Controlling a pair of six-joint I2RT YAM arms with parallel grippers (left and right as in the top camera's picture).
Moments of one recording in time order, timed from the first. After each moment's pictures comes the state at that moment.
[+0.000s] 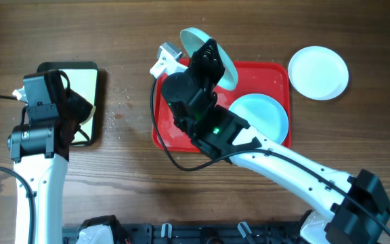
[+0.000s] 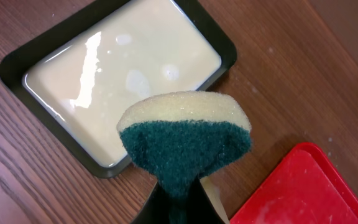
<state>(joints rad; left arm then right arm) 0.14 1.16 1.08 -0.86 -0.16 -0.69 0.92 1.65 1.31 0.03 1.14 -1.05</state>
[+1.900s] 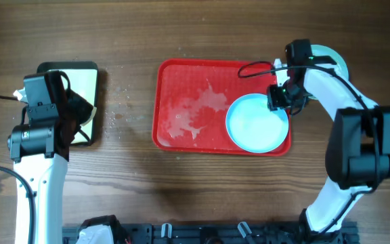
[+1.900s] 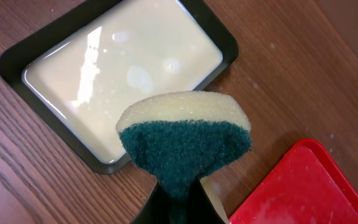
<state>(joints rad) 0.14 1.16 1.08 -0.88 -0.15 -0.69 0.06 1.98 1.32 -0.86 -0.08 -0.09</state>
